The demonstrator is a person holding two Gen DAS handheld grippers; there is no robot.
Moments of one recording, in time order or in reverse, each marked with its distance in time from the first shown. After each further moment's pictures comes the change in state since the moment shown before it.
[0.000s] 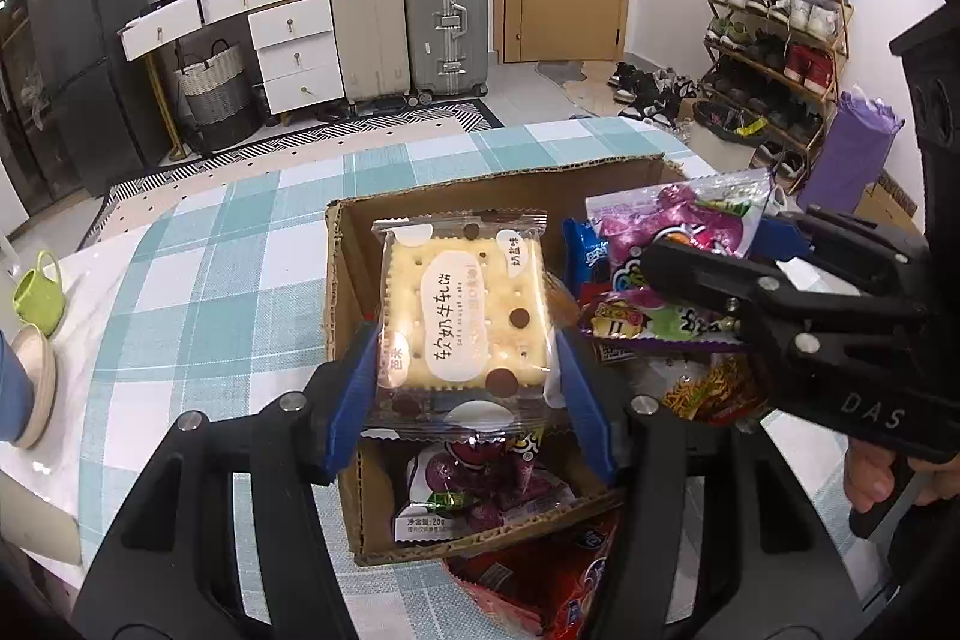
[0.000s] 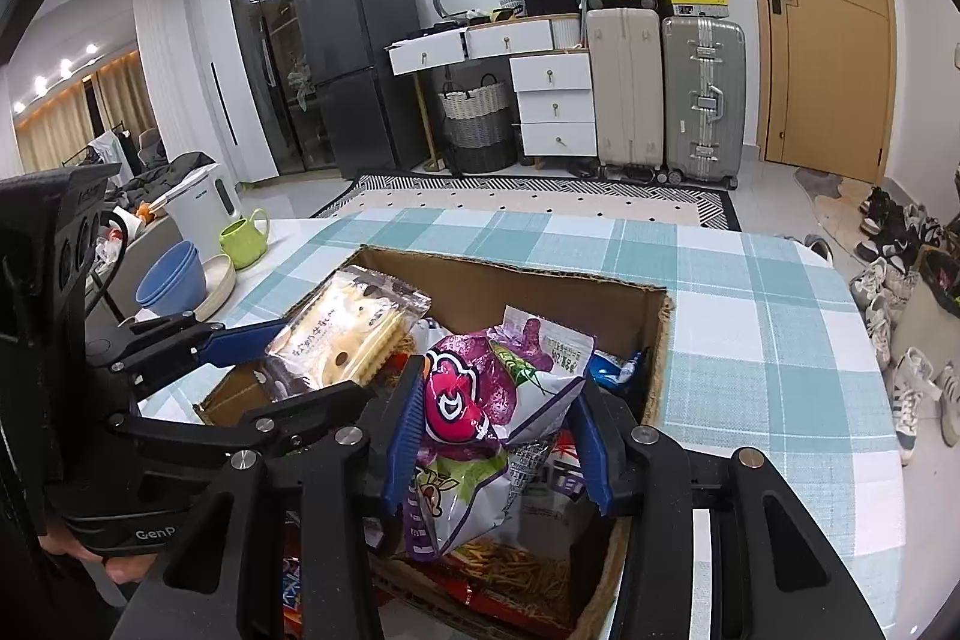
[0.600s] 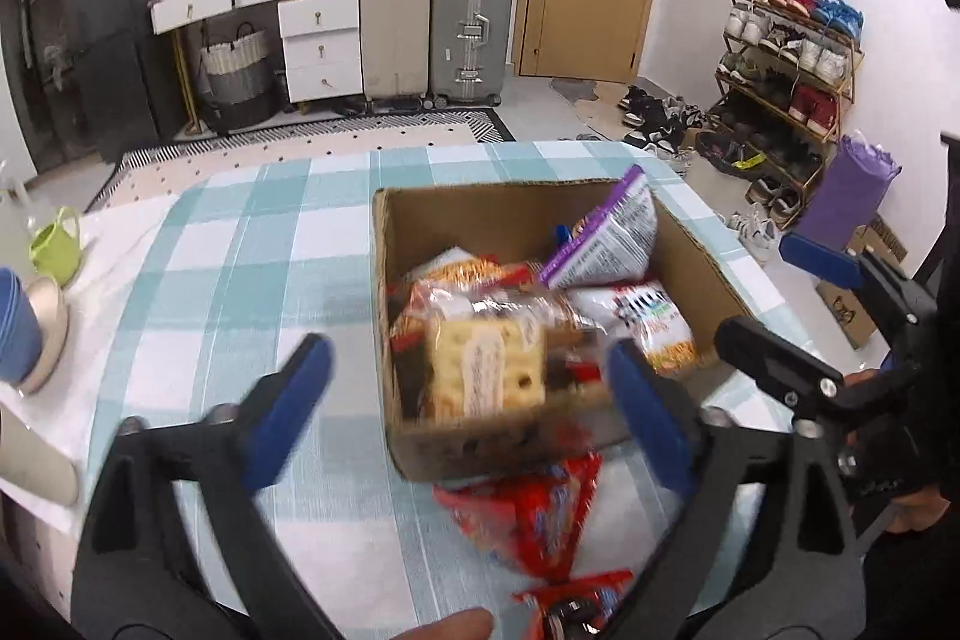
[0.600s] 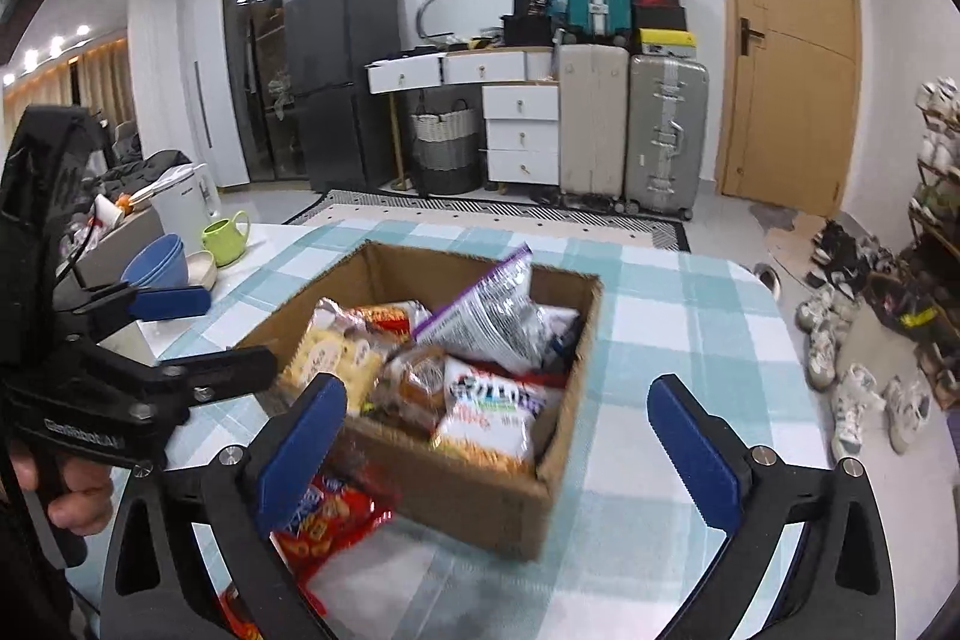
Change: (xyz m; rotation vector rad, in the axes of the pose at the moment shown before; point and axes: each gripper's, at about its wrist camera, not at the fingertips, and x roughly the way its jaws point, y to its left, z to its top) left arm -0.065 0.011 -0.016 -0.103 -0.012 -0.002; right arm -0.078 0.008 -0.033 -0.015 -0.063 -0.129
